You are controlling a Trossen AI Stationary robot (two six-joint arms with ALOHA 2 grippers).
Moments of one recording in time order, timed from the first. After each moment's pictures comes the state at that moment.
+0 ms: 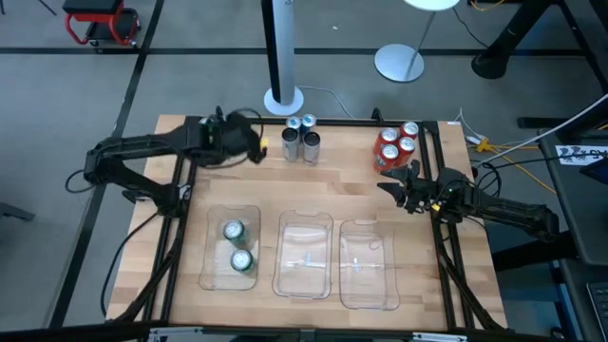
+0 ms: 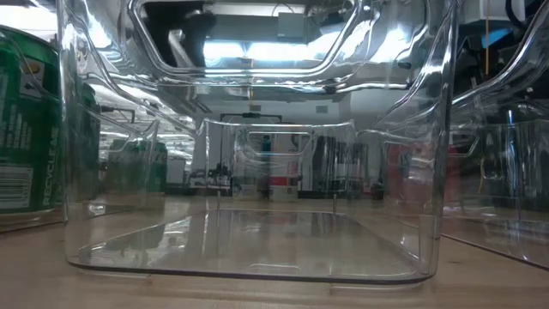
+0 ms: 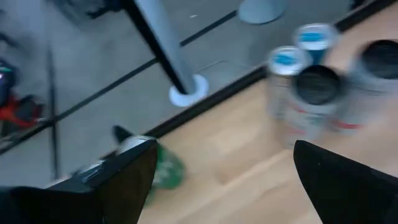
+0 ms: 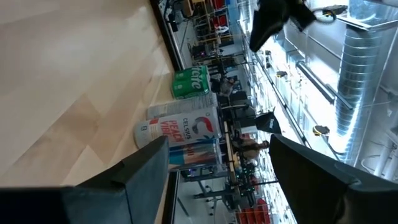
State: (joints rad) left arm 0.20 1.30 1.31 -1.06 -0.80 -0.59; right arm -0.28 0.12 0.02 0.06 -0.07 -1.34
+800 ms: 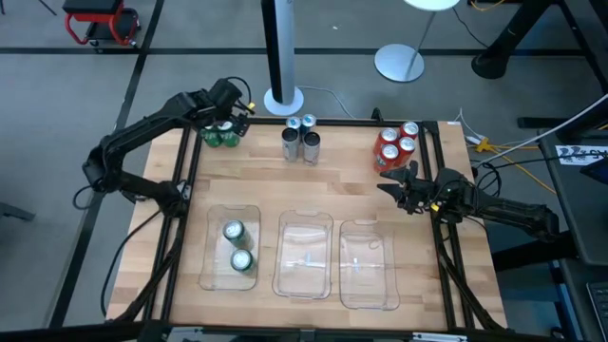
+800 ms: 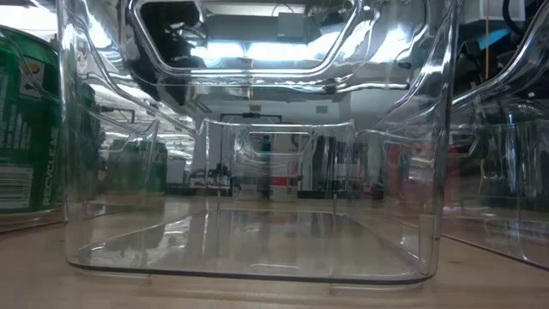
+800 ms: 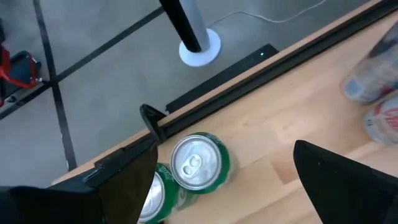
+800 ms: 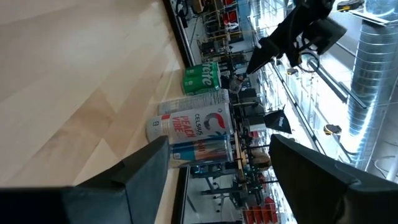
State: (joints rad) left arm 0.72 1.30 1.23 -0.93 -0.45 -0.18; right arm -0.27 0.12 0.02 0.02 -0.07 -1.34
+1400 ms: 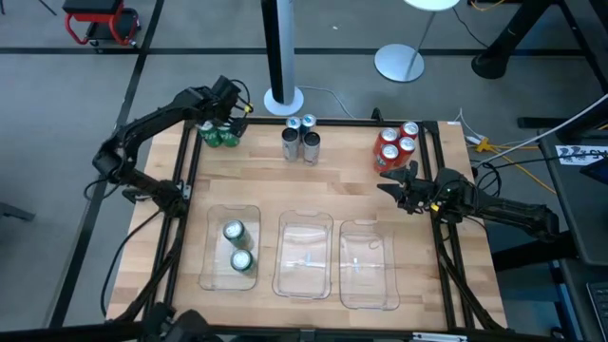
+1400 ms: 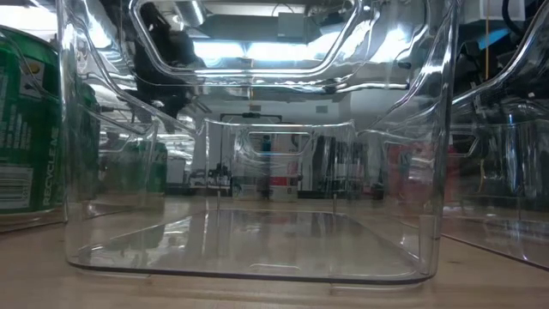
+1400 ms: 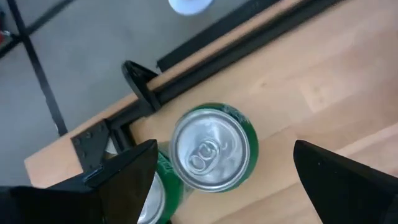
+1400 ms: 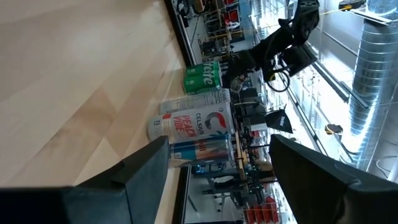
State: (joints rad) left arm 0.89 1.43 1.17 -0.91 -0.30 -0.09; right arm -0.27 0.12 0.02 0.00 -0.06 -1.34
